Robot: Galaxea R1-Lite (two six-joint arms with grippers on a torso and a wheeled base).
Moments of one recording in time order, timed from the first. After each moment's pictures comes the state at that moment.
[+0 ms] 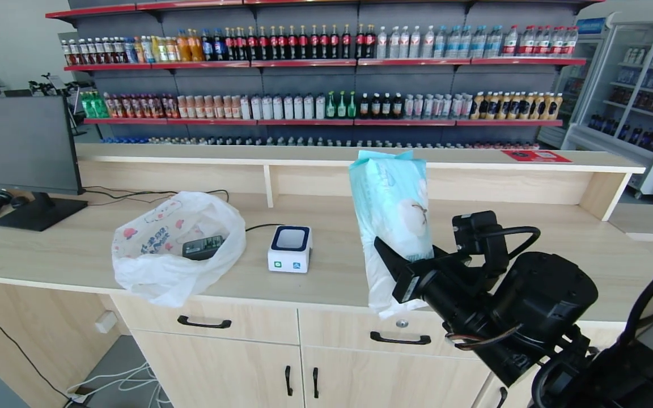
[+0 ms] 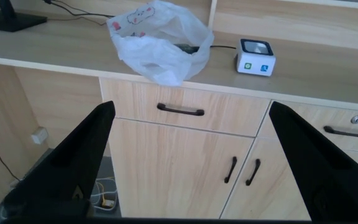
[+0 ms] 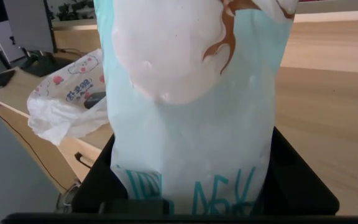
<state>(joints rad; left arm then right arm) 0.00 0.00 0.00 0.00 0.00 -0.01 0.71 1.96 -0.50 -1.57 -0.25 0.12</state>
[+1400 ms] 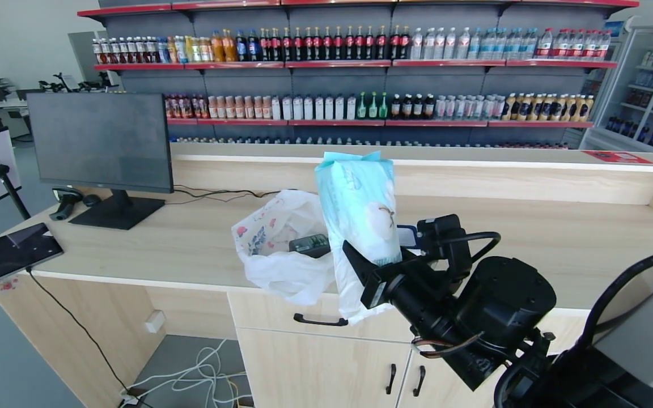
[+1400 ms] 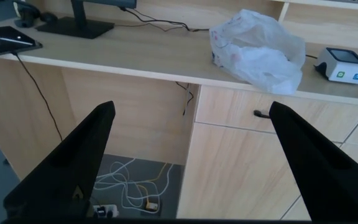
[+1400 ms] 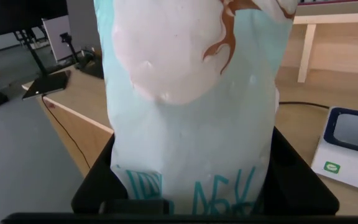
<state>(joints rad) 0.00 0.00 0.00 0.00 0.00 -0.01 0.79 2.02 -0.60 -1.57 -0.25 0.12</state>
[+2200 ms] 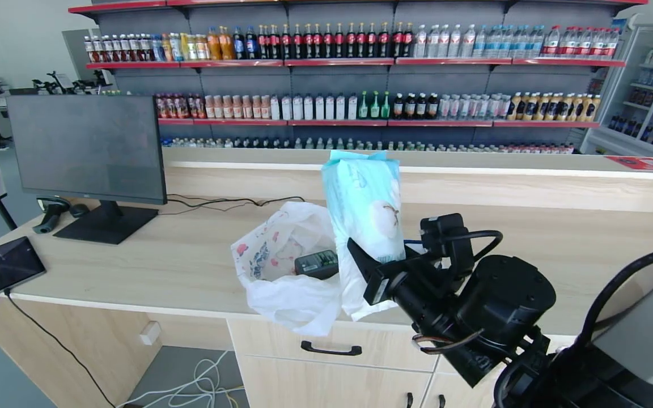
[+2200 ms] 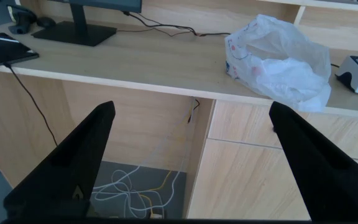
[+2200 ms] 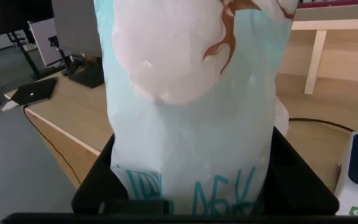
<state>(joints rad) 0.00 0.00 0.00 0.00 0.00 -0.01 0.77 2.03 -0.60 -1.57 -0.29 0.12</state>
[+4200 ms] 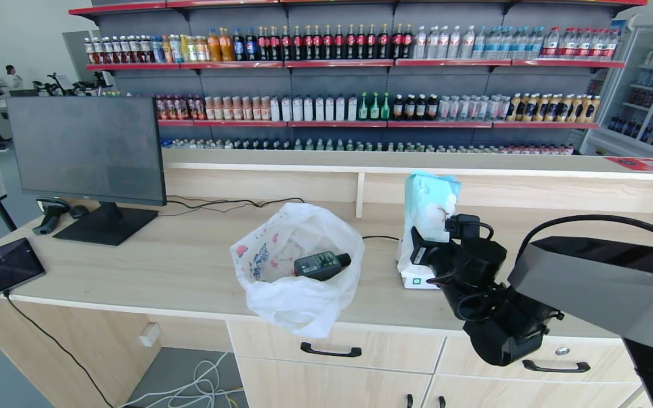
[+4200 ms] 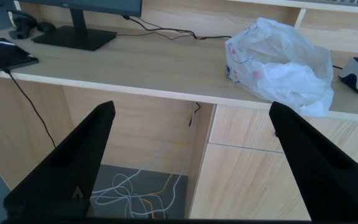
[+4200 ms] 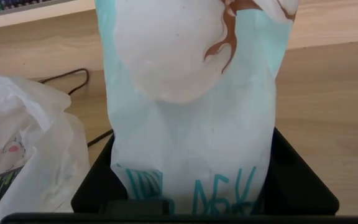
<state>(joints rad) 0.00 0.00 0.00 -0.01 0.00 0.00 0.36 2.42 -0.92 -1.57 -0.34 0.14</state>
